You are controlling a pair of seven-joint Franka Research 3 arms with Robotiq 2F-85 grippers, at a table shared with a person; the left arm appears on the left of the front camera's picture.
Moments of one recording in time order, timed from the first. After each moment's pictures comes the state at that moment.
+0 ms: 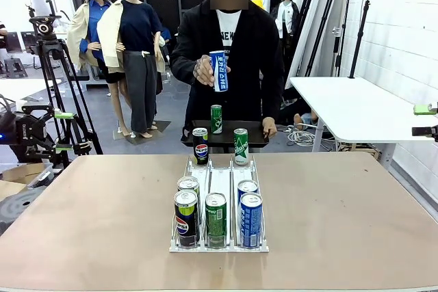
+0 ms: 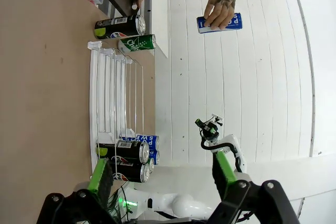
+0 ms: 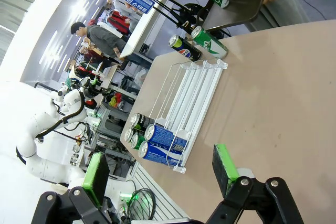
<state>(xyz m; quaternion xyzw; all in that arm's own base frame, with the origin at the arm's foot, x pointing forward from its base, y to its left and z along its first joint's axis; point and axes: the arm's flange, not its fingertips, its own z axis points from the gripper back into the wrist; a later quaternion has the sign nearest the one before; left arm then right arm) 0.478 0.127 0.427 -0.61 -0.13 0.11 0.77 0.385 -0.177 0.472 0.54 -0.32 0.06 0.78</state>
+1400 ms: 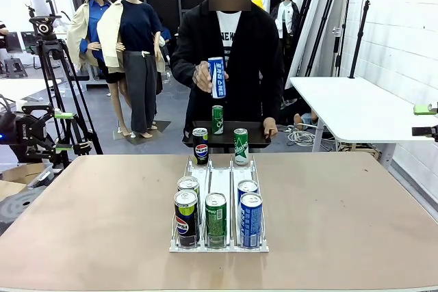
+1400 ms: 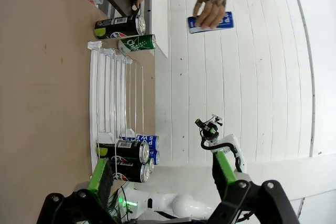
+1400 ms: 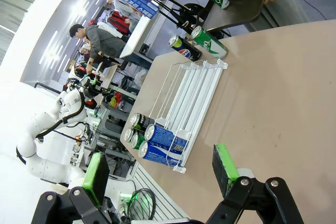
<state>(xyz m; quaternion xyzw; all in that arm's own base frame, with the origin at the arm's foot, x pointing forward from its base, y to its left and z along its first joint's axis) 0.478 0.127 0.427 -0.61 -0.13 0.11 0.77 0.385 -0.177 0.472 0.54 -0.32 0.06 0.78</state>
